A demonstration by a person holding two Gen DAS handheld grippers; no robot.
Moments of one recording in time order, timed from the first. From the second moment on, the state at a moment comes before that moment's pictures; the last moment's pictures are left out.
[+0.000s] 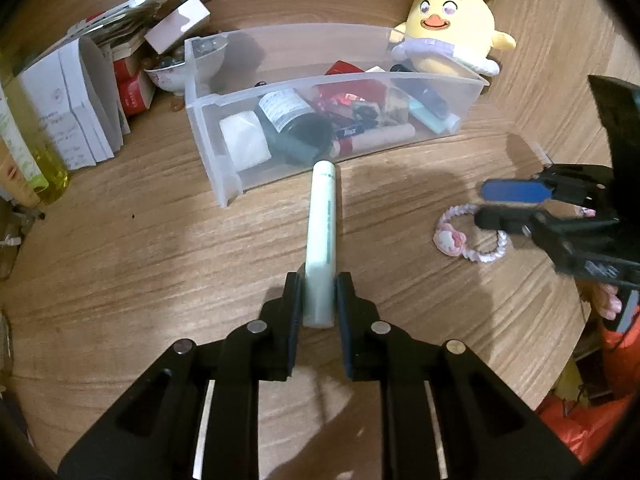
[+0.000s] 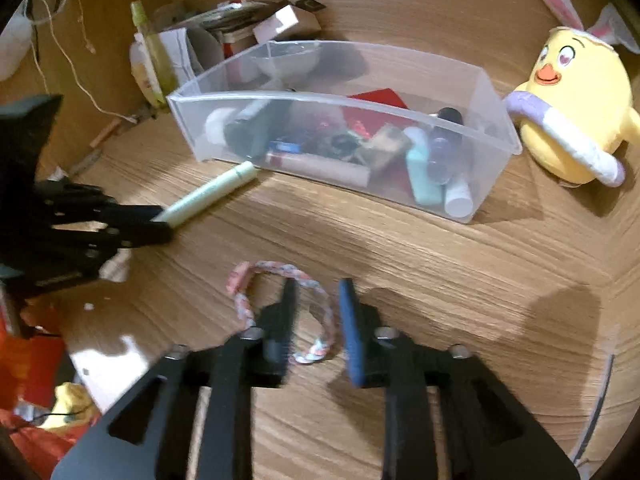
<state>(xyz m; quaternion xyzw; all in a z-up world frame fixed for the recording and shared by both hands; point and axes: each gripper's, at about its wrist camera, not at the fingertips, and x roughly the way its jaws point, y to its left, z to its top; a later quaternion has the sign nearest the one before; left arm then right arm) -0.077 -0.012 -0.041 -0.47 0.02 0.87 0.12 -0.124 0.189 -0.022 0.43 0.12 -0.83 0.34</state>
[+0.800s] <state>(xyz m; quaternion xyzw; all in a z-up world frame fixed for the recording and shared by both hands) -0.106 0.011 -0.043 -0.43 0.06 0.89 0.11 -0.112 0.164 -0.038 0.42 0.16 -0.82 0.34</state>
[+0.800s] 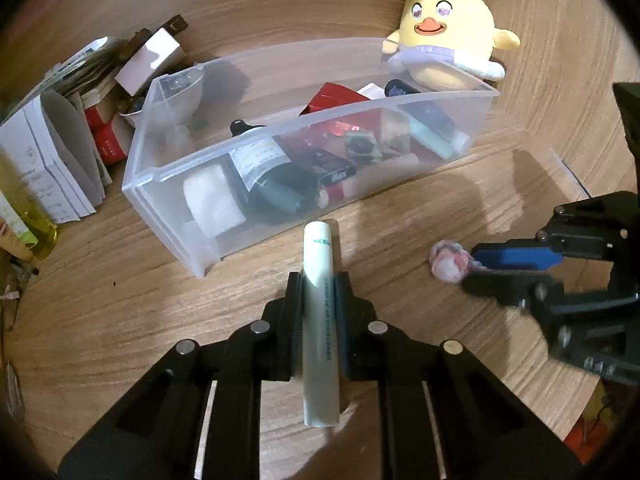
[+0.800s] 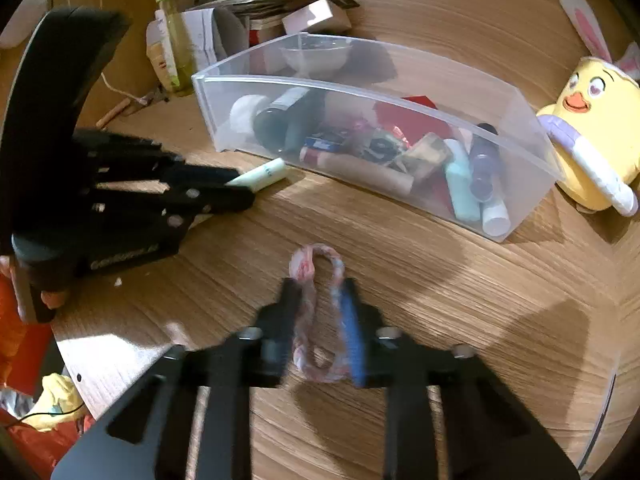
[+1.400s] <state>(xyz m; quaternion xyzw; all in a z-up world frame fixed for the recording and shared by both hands) -0.070 0.005 0.002 -0.37 0.02 0.92 0.09 -0.116 0.176 -0.018 0.40 0.13 -0.84 0.34</state>
